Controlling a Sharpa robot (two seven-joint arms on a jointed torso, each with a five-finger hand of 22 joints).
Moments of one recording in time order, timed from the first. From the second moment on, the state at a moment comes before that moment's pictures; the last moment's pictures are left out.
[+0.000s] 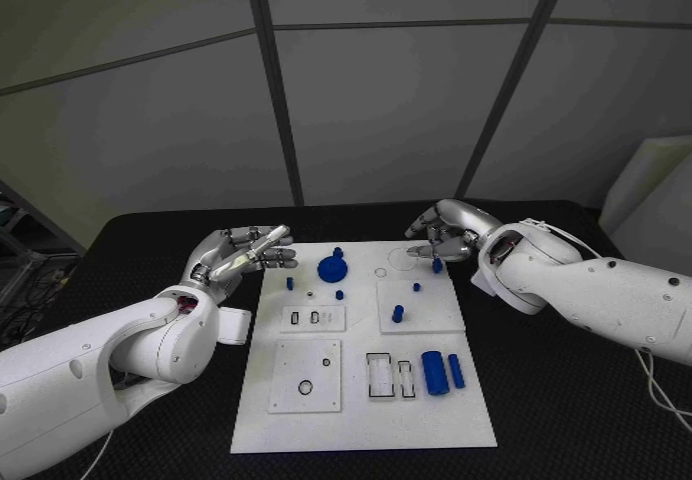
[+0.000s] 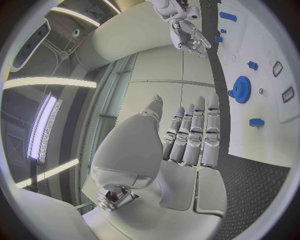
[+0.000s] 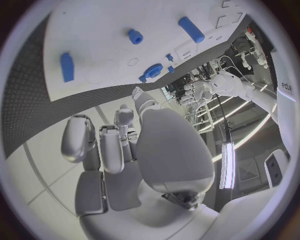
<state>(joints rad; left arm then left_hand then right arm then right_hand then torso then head) 1.05 -0.91 0.15 1.62 -0.12 -0.40 0.42 1.37 -0.01 0.06 0.13 0.05 0.91 0.22 0.12 0.07 1.01 0.17 0.09 0.07 1.09 0.11 0.16 0.17 0.18 0.95 0.22 0.38 0.14 1.23 -0.84 0.07 1.42 -1.34 -0.37 -0.07 1.44 -0.13 0.16 0.17 0.19 0.97 0.15 0.10 0.10 1.23 0.06 1.00 1.01 1.47 -0.02 1.45 1.31 0.07 1.37 0.09 1.37 1.18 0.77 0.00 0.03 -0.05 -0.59</state>
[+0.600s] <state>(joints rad) 1.05 -0.90 0.15 1.62 -0.12 -0.40 0.42 1.37 -0.01 0.06 0.12 0.05 0.92 0.22 0.12 0.07 1.02 0.17 0.09 0.07 1.09 0.11 0.16 0.17 0.18 0.95 0.22 0.38 0.14 1.23 -0.88 0.07 1.30 -1.21 -0.29 0.08 1.46 -0.13 0.13 0.15 0.21 0.92 0.15 0.07 0.09 1.28 0.06 1.12 1.12 1.47 -0.02 1.48 1.31 0.07 1.40 0.09 1.39 1.23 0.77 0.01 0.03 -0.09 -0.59</state>
